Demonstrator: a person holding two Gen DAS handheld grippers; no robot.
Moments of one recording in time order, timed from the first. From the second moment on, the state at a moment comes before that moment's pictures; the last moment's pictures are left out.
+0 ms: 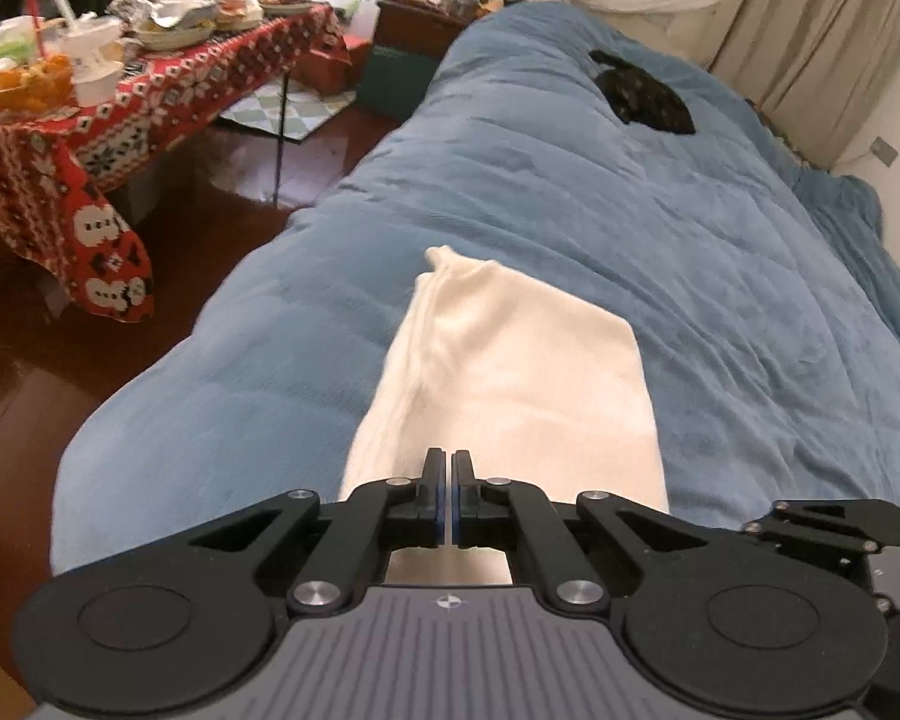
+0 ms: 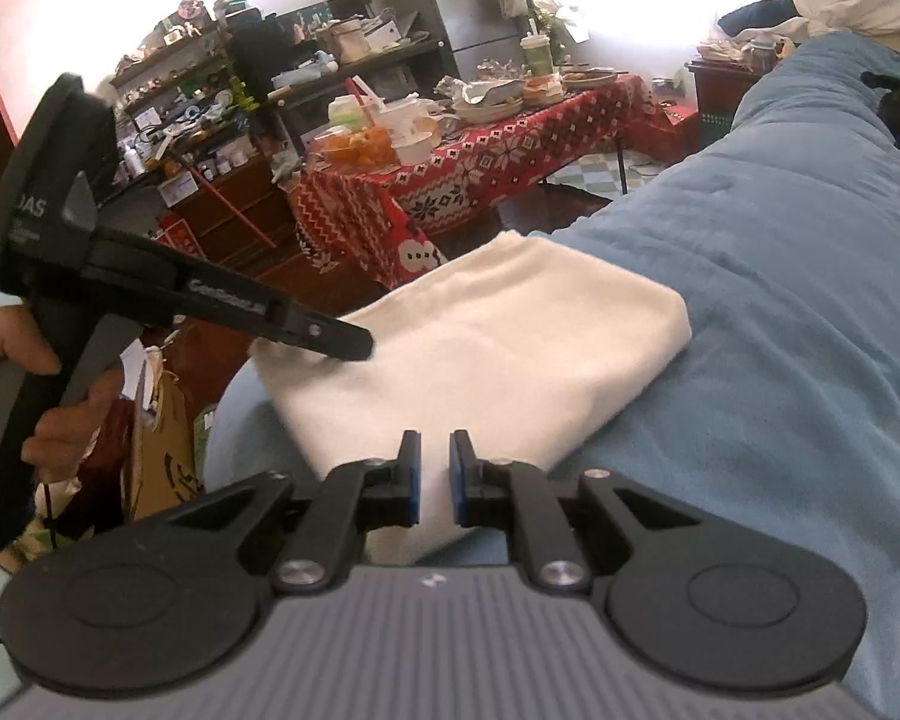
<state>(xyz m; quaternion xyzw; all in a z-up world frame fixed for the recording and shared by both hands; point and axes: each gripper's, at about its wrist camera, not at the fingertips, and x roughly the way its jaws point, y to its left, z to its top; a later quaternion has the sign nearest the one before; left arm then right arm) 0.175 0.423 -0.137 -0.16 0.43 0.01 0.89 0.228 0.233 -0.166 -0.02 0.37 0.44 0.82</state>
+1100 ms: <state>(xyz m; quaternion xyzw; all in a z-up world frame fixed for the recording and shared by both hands) 0.099 0.061 -0.096 -0.09 0.37 -0.16 0.91 0.094 -0.186 -0.111 0.04 0.35 0.13 0.93</state>
